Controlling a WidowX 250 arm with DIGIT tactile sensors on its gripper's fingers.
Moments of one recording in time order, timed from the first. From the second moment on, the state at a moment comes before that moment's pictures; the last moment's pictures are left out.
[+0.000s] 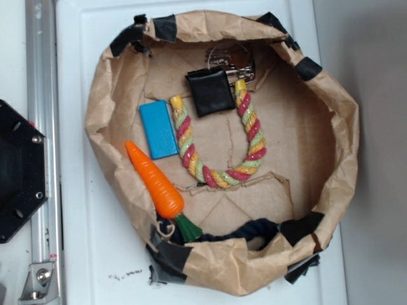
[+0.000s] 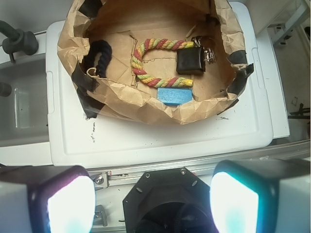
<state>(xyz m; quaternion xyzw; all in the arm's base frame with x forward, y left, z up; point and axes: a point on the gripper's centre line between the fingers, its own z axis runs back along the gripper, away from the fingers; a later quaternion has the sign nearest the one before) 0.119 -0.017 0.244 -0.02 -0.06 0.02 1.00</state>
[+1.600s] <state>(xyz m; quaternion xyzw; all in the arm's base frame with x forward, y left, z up) 0.265 -0.004 0.058 -0.02 -0.08 0.18 0.98</state>
